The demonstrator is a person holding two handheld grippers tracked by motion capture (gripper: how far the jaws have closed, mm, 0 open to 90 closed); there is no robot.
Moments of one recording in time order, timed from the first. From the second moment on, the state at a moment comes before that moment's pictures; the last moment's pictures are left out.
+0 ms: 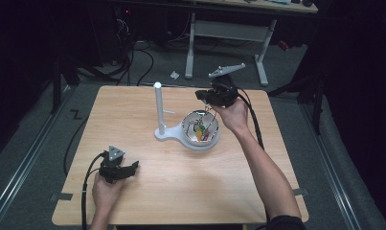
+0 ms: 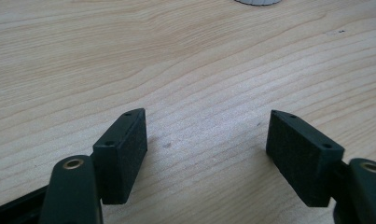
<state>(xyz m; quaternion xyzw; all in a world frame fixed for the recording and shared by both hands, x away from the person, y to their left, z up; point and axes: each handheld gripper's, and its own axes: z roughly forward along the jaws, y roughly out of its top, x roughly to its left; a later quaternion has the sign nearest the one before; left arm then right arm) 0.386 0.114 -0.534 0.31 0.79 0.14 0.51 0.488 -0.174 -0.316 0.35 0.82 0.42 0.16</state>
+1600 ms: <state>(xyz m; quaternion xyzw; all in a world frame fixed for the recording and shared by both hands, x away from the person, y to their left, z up) 0.386 0.115 -0.535 0.32 0.79 0.15 0.51 0.505 -0.166 -0.393 0.37 0.84 0.37 0.12</state>
